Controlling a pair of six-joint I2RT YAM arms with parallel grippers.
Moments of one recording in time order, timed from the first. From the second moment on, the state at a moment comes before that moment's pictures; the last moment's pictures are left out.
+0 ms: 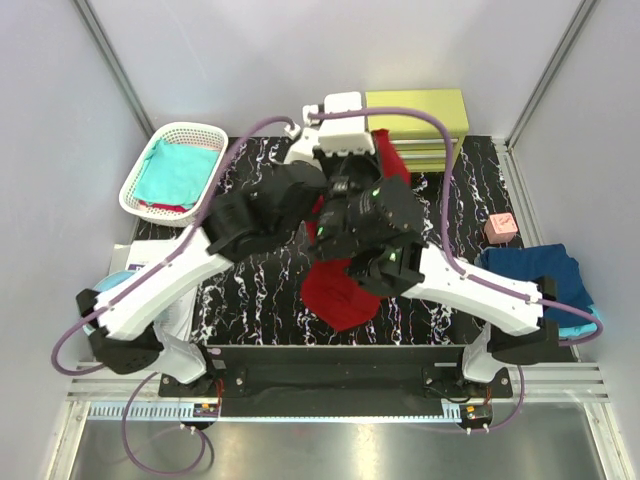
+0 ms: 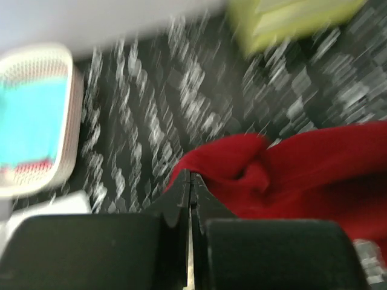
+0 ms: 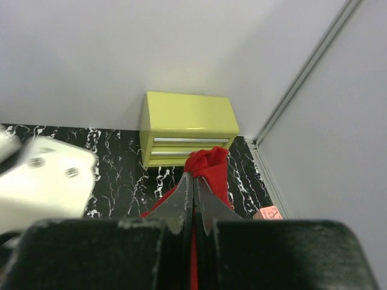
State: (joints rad) left arm -1.05 1.44 1.84 -0.93 -0.77 -0.26; right arm 1.33 1.64 2.00 0.39 1.54 -0.99
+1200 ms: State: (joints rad) left arm -0.37 1.57 1.50 -0.89 -0.35 -0.37; right arm 1.37 1.42 1.60 1.17 1.53 -1.60
